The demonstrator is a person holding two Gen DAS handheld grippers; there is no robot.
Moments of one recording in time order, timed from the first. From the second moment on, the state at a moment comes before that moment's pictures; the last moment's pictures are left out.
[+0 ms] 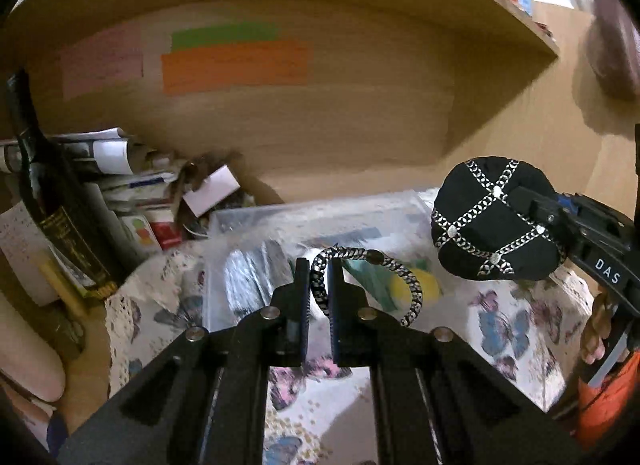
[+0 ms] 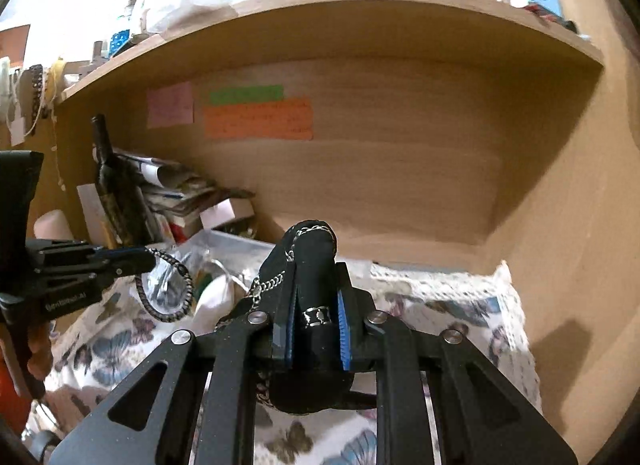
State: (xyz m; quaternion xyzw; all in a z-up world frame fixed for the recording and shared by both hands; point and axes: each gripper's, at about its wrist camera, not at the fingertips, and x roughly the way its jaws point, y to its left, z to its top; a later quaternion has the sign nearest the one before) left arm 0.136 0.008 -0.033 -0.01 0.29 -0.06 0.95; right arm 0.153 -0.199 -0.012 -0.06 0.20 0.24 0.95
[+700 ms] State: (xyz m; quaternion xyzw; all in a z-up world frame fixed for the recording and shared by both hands) left arm 0.192 0.016 -0.075 -0.02 0.36 -0.05 0.93; right arm 0.234 -0.146 -0.074 -0.12 0.32 0.24 0.91
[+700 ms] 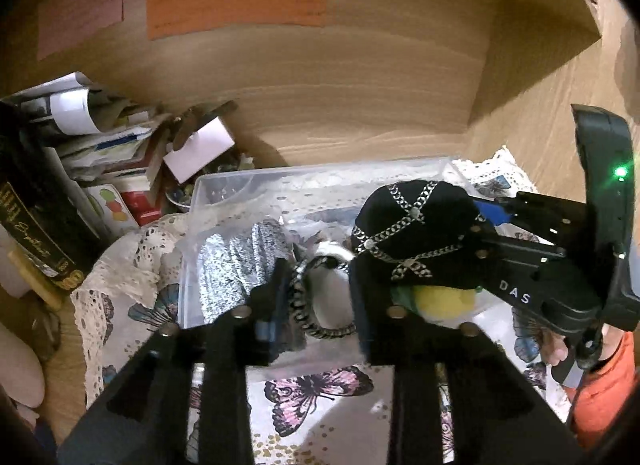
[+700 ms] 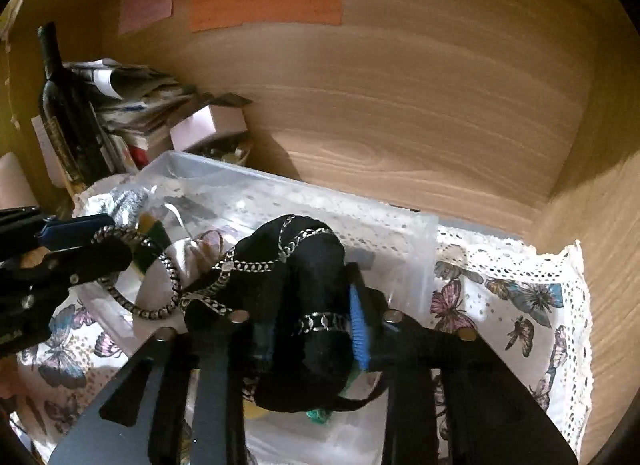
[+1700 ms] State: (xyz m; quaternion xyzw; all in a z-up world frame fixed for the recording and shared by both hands) left arm 0.037 0.016 0.025 -0.03 0.14 -0.04 0.99; right arm 0.076 -0.201 0.031 -0.02 0.13 0.27 0.95
